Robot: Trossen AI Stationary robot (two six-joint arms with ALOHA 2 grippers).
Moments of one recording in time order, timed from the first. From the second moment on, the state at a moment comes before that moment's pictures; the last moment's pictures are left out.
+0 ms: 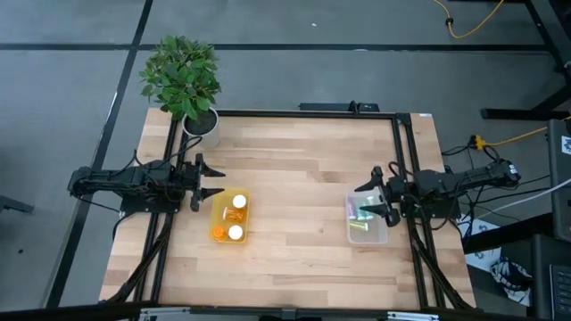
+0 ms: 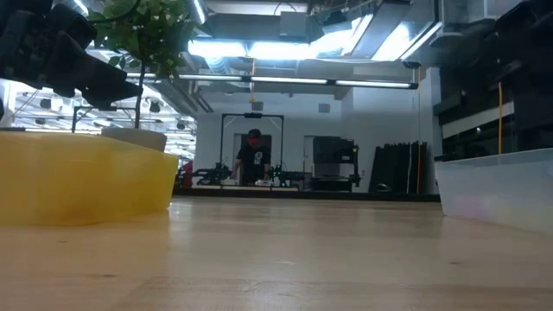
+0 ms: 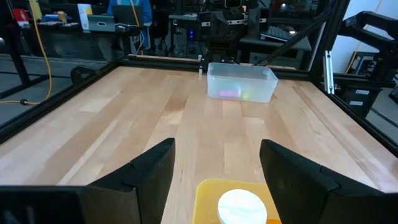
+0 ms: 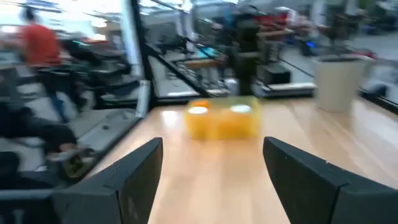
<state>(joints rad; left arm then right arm) -0.01 0.01 0.08 -0.21 -0.09 -0.09 0.22 0.18 0.01 0.19 0.06 0.12</state>
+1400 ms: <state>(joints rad) -0.01 0.01 0.08 -0.21 -0.09 -0.09 0.22 0.00 0.01 0.04 0.10 0.41</state>
